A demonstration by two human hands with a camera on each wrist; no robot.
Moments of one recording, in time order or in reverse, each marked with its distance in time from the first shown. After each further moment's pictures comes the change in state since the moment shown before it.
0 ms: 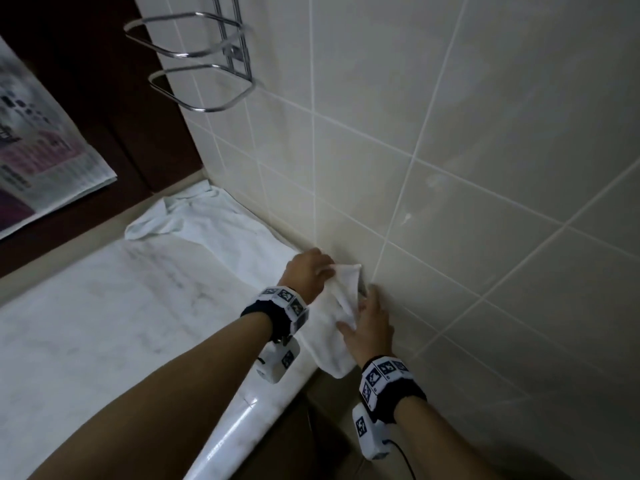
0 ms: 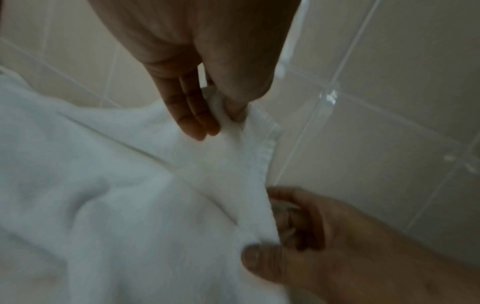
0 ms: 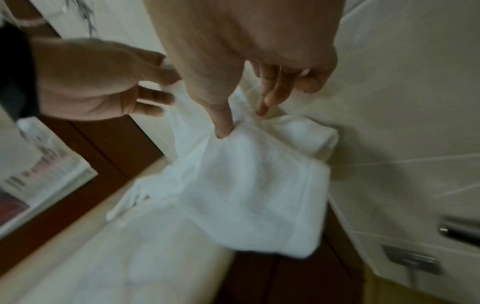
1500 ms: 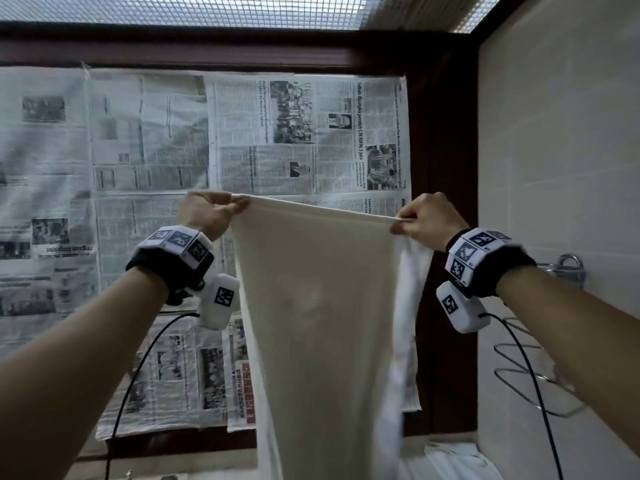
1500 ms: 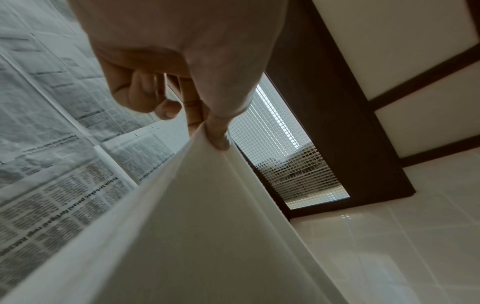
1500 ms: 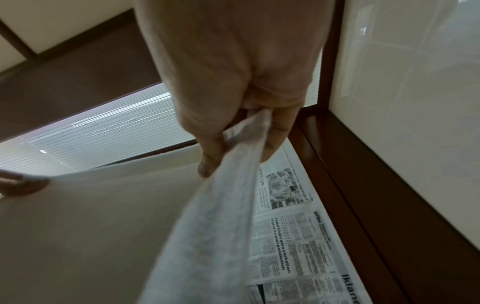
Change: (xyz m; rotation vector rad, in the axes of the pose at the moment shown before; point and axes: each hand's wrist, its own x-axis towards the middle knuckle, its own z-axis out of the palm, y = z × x) left_hand -0.399 0.106 -0.664 0.034 1.433 -0.316; right_hand -0.209 -0.631 -0.214 0.034 0.147 -1.517
